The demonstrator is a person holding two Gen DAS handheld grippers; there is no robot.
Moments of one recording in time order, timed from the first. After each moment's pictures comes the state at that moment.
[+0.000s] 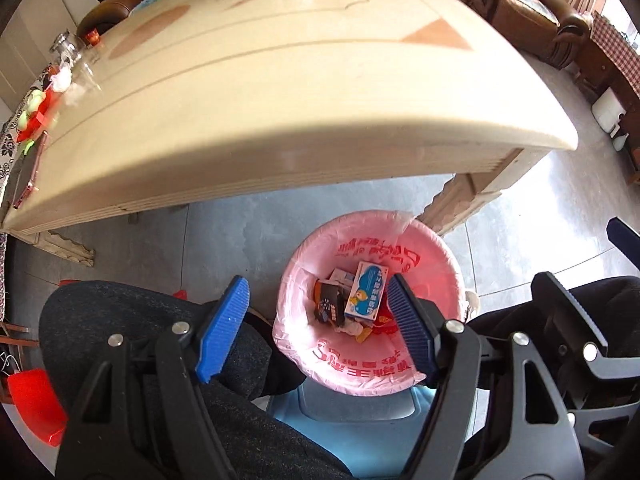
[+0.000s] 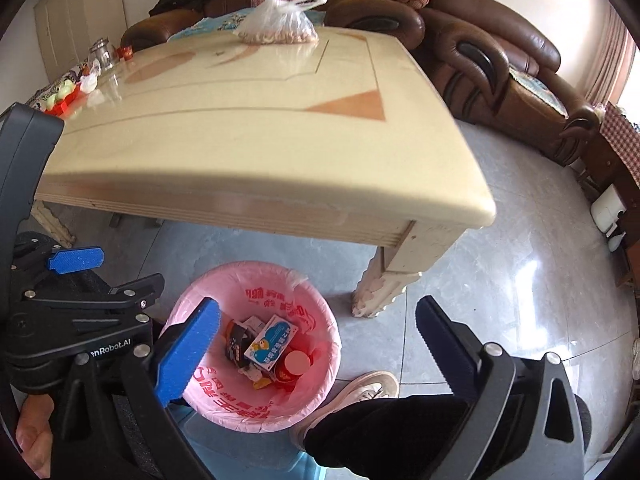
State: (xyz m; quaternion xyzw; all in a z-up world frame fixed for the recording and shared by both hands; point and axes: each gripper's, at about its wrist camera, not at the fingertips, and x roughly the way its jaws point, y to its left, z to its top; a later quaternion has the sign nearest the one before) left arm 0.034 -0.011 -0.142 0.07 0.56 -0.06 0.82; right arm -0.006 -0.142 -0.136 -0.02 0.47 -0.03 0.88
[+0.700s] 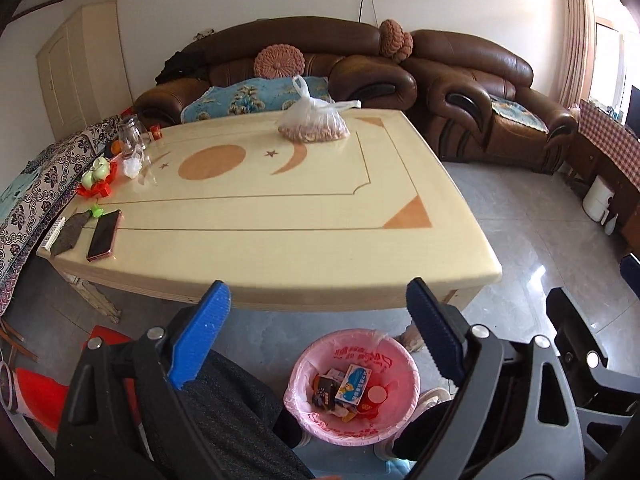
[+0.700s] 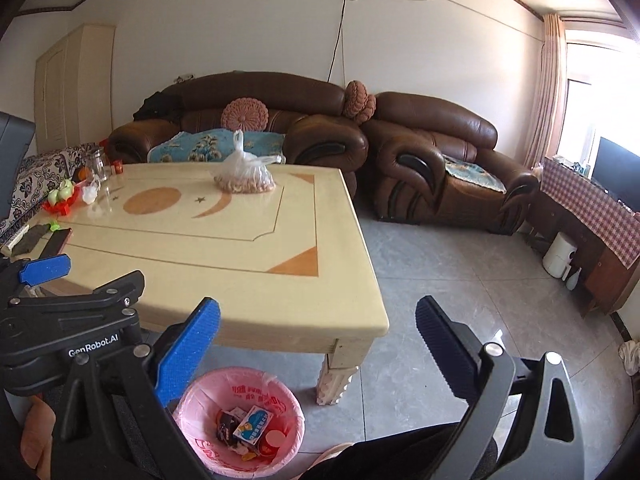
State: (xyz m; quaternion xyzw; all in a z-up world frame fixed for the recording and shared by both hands) left arm -0.033 -0.014 0.035 0.03 0.36 -0.03 0.93; right arm -0.088 -0.140 0.033 -0.03 0.27 -0.10 0.96
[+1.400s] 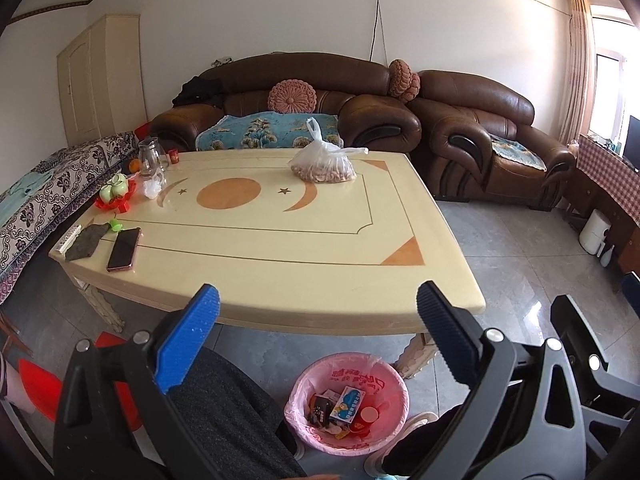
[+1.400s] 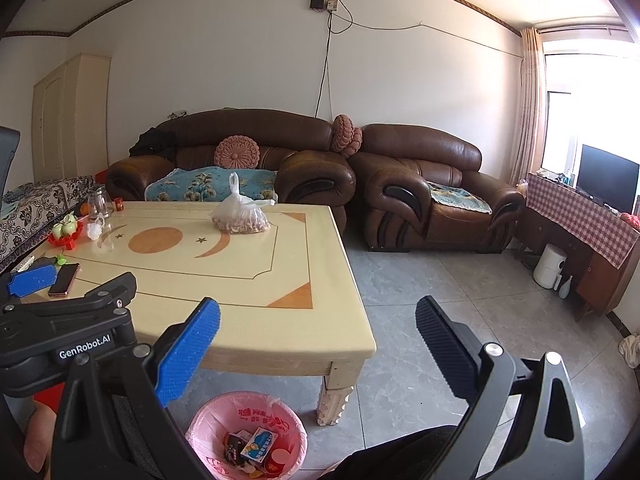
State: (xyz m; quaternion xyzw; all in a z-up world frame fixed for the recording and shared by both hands) left arm -0.075 0.000 0.082 0.00 0.31 -0.02 0.95; right arm -0.136 -0.130 0.082 -0.02 0.21 -0.12 0.97
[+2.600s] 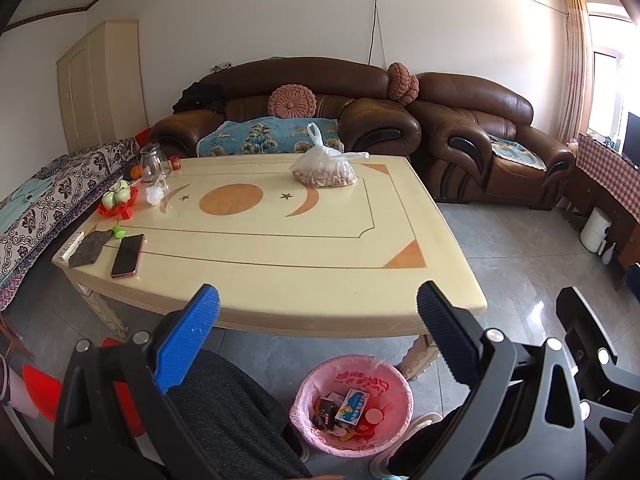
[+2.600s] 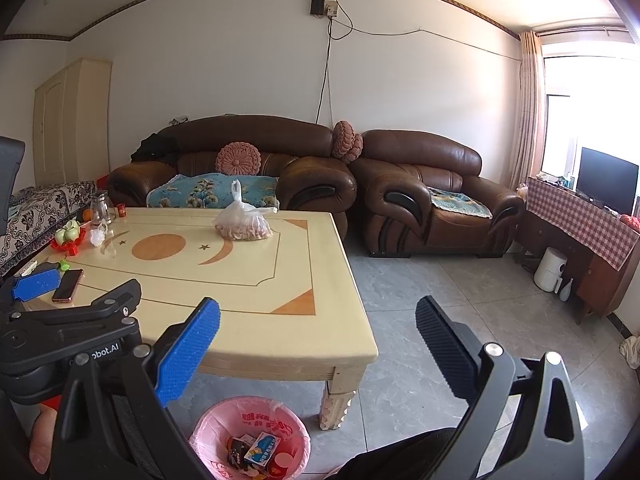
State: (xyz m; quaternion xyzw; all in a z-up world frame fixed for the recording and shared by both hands) left arm -0.076 0.006 0.088 0.01 0.30 -0.02 0.95; right arm -0.141 -0.121 0.090 -0.02 0.21 -0.12 0.97
